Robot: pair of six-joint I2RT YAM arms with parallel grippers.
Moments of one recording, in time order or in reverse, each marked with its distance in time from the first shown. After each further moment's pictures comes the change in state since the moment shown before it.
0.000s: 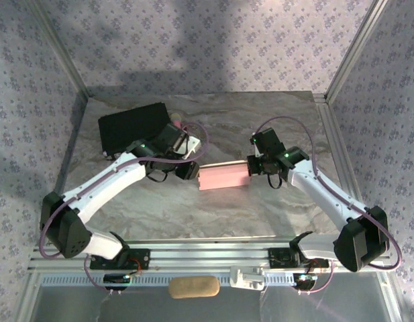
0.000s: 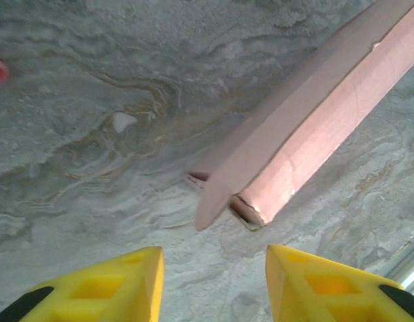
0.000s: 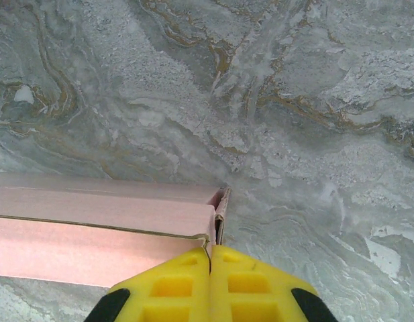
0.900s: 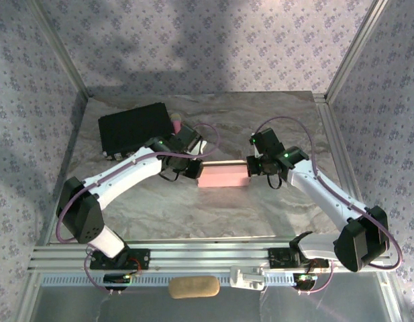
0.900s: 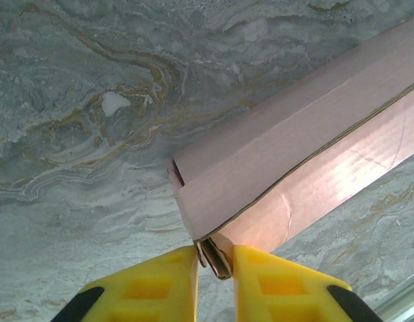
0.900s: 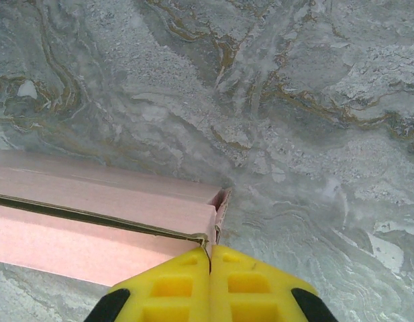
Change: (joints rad) left arm -0.039 0.141 0.060 -0.015 -0.071 -0.128; right arm 0.007 0.000 0.007 -0.017 -0.001 0.006
